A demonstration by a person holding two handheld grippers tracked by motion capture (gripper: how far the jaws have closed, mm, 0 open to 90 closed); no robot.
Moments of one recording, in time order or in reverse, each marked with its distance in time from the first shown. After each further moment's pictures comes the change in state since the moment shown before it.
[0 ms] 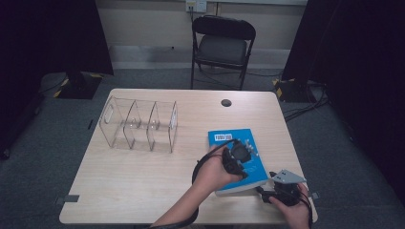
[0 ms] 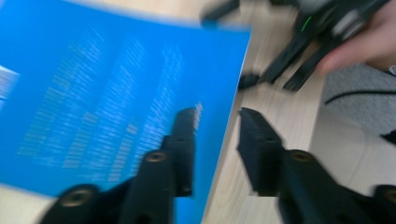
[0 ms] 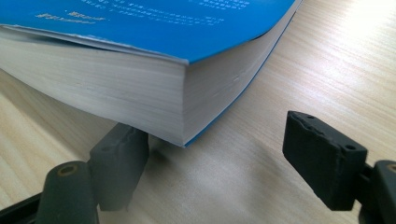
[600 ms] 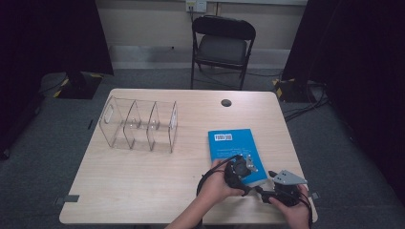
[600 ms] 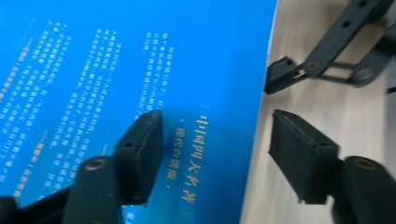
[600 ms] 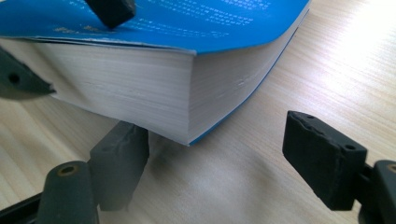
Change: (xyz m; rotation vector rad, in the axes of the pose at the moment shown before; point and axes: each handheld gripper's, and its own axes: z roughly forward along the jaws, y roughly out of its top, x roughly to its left) left arm -0.003 -0.019 0.054 -0.099 0.066 0.110; right arm 0.001 0.001 -0.002 -0.047 0.016 -0.013
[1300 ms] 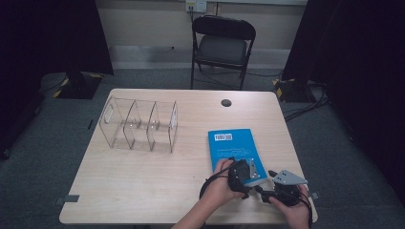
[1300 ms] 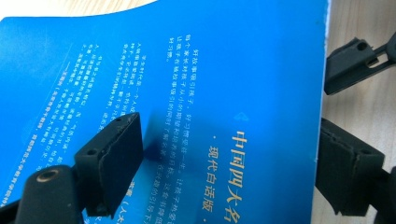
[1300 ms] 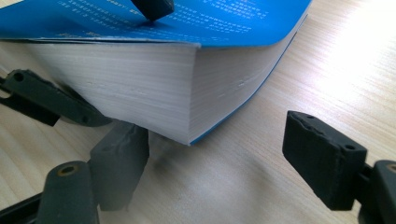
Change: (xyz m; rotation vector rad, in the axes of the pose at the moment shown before) left arm -0.005 -0.005 0.022 -0.031 0.173 0.105; right arm 0.001 0.001 -0.001 -0.011 -0.004 -0.004
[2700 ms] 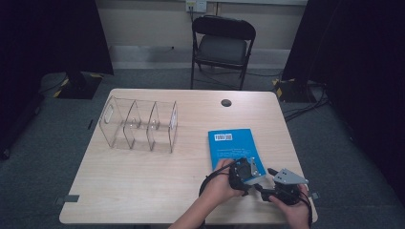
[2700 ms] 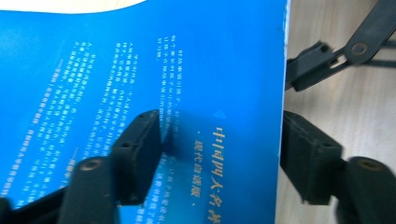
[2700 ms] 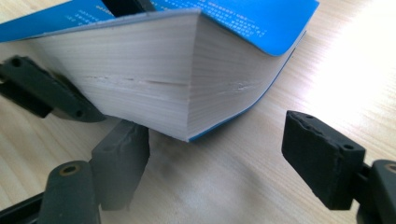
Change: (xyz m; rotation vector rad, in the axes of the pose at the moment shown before) left arm 0.003 0.007 -0.011 0.035 -0.066 -0.022; right arm -0.002 0.003 0.000 -0.036 0.011 -0.019
